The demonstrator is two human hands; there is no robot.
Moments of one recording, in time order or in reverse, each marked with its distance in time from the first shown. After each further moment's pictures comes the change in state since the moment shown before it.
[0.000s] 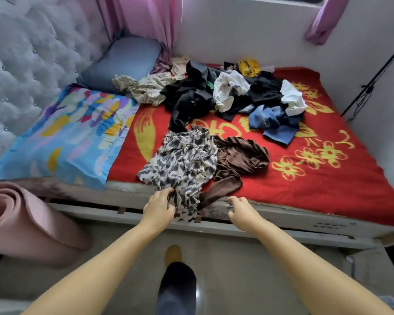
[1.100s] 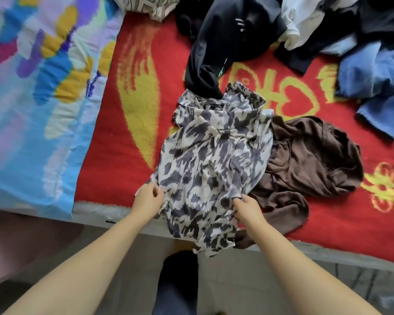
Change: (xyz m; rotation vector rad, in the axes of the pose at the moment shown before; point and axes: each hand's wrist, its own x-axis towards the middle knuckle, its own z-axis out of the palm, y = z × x) left_hand 0.362 -0.207 0.057 -0.107 -0.150 -0.442; right_hand 0.379 -0.055 0.091 0.774 -0.108 0.626
